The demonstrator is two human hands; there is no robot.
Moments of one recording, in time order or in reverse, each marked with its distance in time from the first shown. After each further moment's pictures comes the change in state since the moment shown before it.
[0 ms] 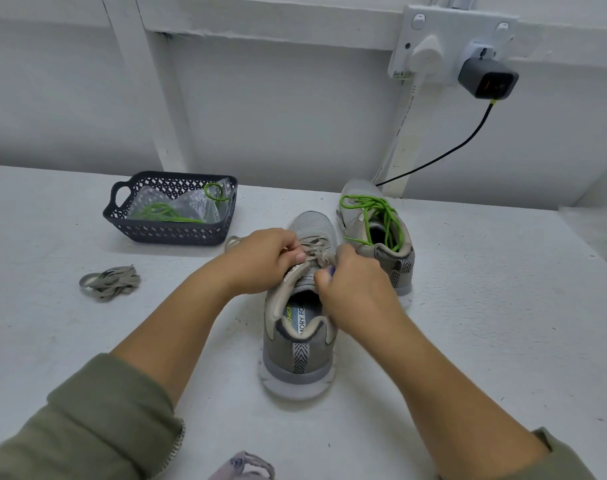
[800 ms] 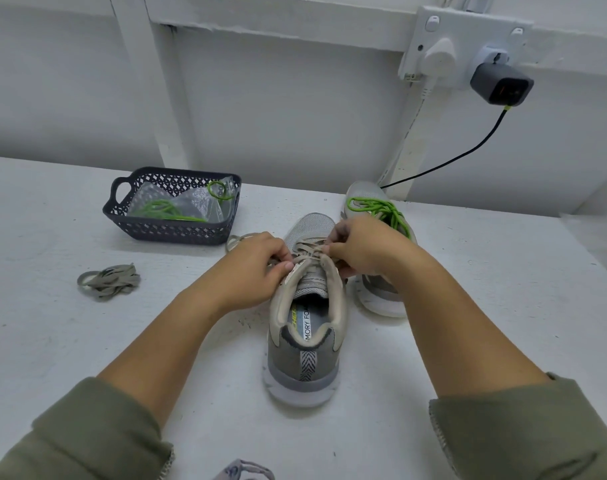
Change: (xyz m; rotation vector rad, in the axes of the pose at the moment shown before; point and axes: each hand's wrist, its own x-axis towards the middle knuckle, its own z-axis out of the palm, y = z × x) left_hand -0.015 -0.027 0.008 -0.032 0.157 0.092; right_hand 0.067 -0.003 -0.024 0.266 -0.384 0.081
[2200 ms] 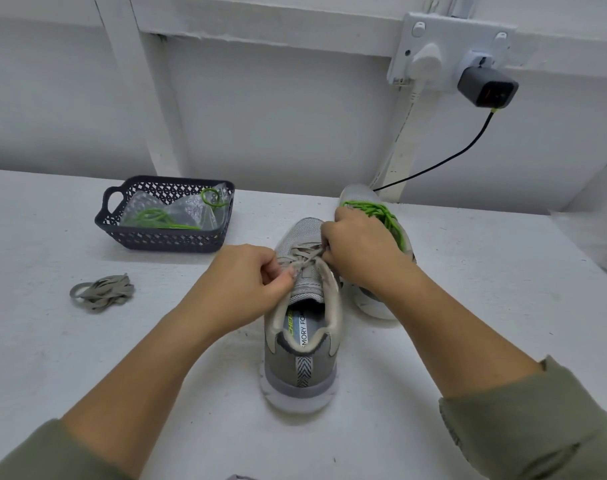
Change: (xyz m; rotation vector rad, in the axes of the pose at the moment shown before) left_hand -0.024 0.039 -0.019 -0.007 0.111 -0.168; right_hand 0.020 0.017 0.008 -0.933 0.391 -0.417
